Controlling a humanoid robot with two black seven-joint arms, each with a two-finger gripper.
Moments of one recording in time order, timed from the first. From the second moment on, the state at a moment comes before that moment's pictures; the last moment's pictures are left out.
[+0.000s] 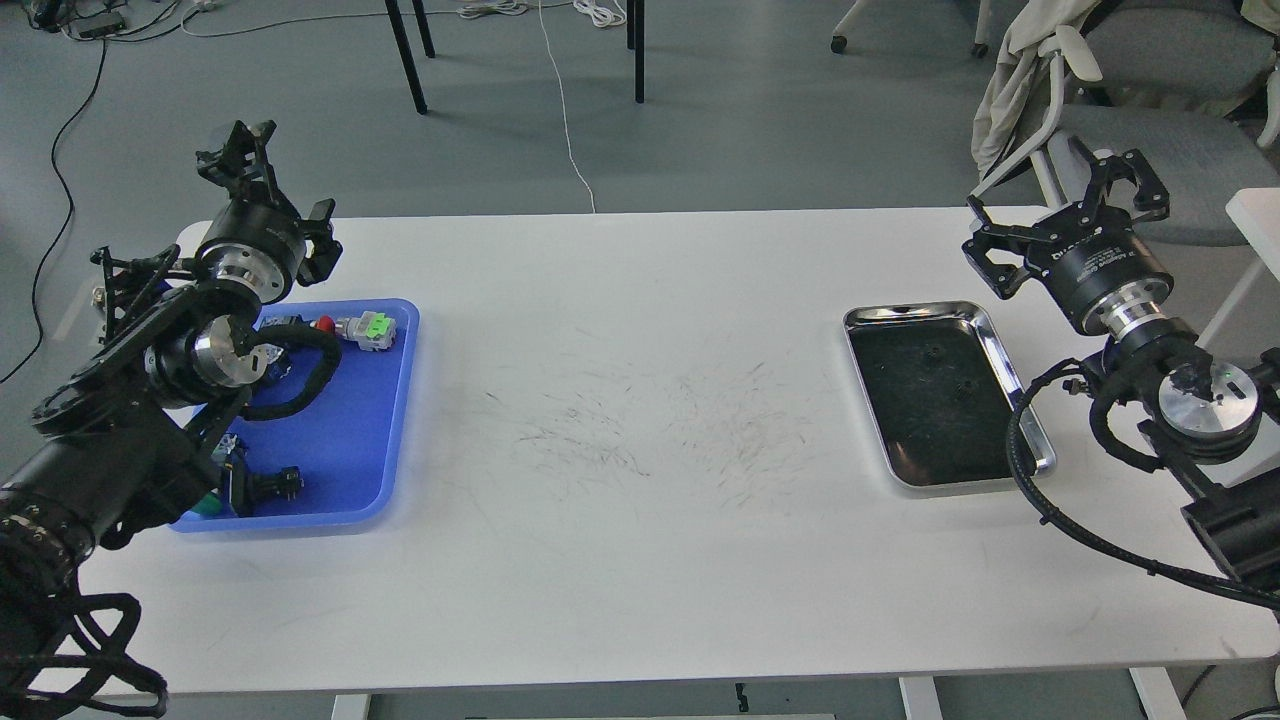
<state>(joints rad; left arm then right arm) -0.76 0.30 -0.87 -0.66 0.21 0.01 -0.25 0.53 -0.48 0.99 0.99 0.32 0.27 0.08</state>
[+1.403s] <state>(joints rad) -0.78 0.34 -0.90 -0.65 0.18 -0.09 -0.25 0.52 -0.43 1.00 0.95 0.32 0.28 0.10</state>
